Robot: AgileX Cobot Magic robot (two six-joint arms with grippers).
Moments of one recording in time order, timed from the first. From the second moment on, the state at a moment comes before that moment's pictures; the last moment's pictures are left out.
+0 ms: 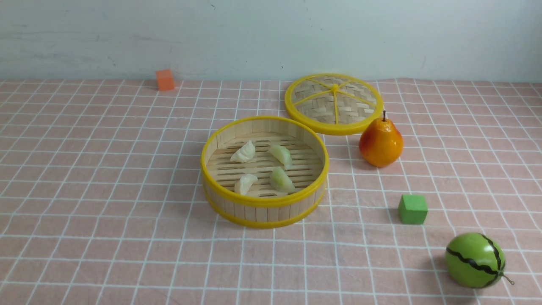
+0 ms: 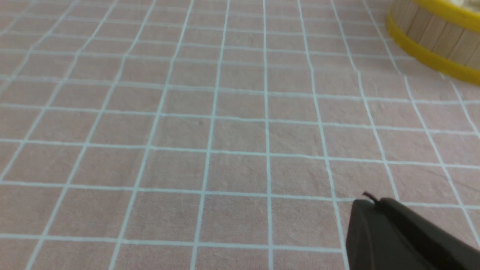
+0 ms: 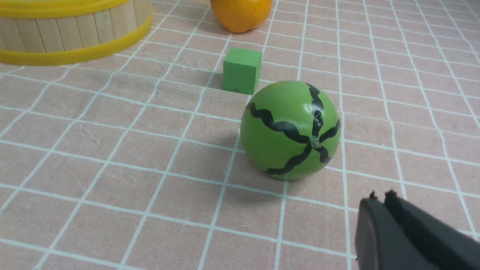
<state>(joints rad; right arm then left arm) 0.06 -0.01 0.02 0.11 0.39 -0.14 -0.04 -0.01 0.03 0.00 0.42 -0.10</state>
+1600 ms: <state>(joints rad) 0.06 -0.01 0.02 0.11 0.39 -0.14 -0.04 -0.01 0.03 -0.05 0.42 -0.10</state>
